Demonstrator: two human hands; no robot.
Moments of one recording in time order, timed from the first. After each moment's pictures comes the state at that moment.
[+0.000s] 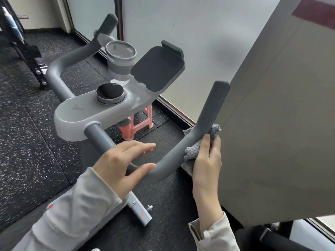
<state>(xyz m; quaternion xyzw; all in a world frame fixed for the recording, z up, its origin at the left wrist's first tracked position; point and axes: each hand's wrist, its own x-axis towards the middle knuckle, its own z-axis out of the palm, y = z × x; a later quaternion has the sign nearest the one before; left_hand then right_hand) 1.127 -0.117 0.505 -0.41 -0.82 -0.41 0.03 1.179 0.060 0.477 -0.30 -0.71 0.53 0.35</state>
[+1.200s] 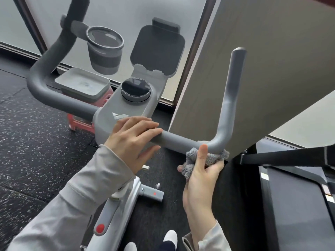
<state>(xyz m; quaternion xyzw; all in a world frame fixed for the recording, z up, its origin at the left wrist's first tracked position) 0.985 -0.219 0.484 -0.65 -0.70 -0.28 0.10 1.135 -0.148 0.443 -0.44 -0.37 0.62 0.53</state>
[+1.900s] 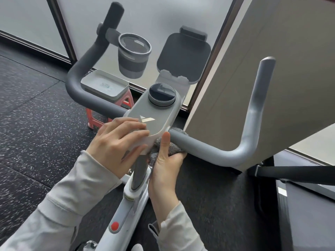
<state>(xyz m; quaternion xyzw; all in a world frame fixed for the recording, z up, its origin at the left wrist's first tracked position) 0.947 -0.274 0.485 -0.60 -0.73 -0.29 0.16 1.027 -0.196 0.441 -0.41 -0.31 0.72 0.46</state>
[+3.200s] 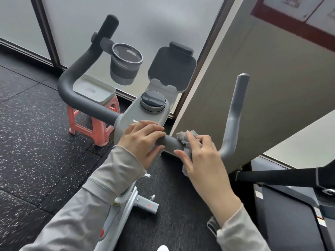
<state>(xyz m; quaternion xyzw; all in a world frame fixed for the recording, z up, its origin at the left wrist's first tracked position) 0.971 -0.226 0.478 -0.60 -0.73 -0.32 0.10 1.131 -0.143 0.509 -0.35 -0.92 0.04 0.15</state>
